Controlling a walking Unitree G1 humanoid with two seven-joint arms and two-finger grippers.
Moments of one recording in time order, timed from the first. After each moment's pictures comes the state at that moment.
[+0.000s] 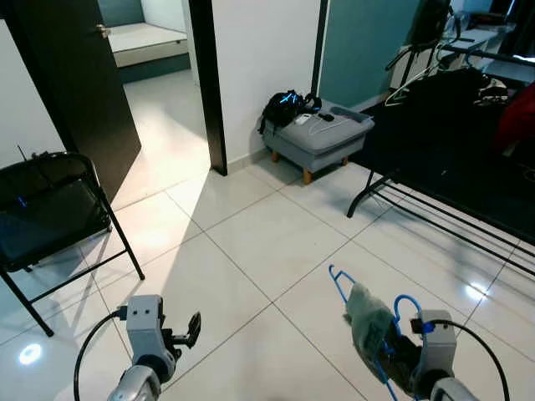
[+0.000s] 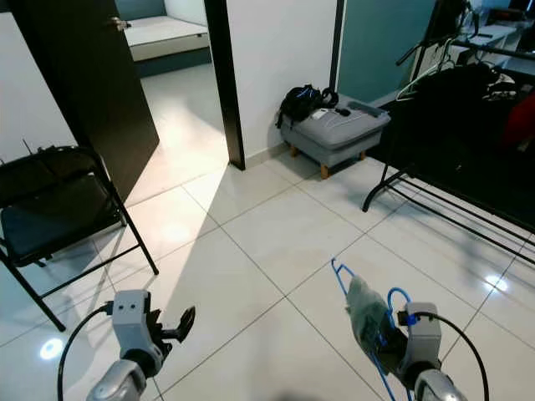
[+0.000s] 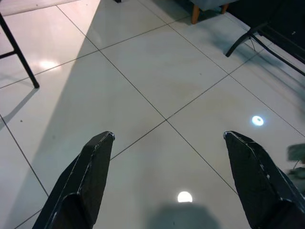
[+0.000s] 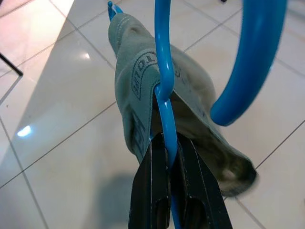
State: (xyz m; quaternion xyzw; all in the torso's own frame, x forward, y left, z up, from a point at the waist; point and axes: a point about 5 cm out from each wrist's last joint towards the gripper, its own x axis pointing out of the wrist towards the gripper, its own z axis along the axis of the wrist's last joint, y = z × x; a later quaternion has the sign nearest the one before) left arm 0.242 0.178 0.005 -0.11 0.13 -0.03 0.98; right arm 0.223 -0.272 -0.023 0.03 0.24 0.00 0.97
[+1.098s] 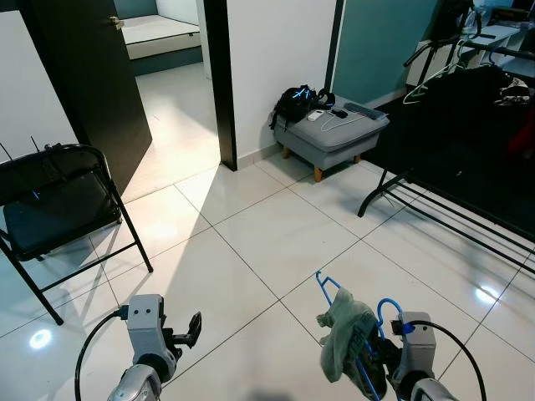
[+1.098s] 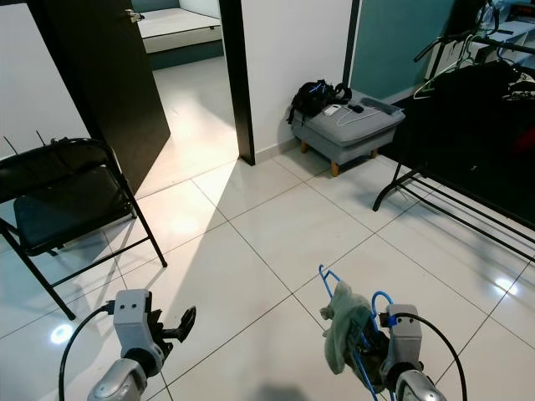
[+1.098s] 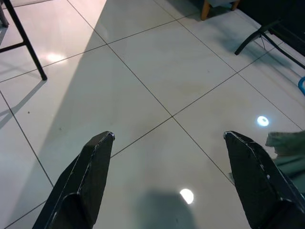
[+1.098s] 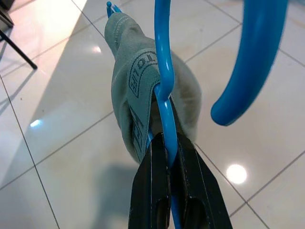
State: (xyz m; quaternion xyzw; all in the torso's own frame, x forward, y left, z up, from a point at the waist) left arm 0.243 0.177 0.005 -0.11 0.13 -0.03 0.98; right arm 0.239 -0.252 -0.021 0.03 0.24 0.02 0.97
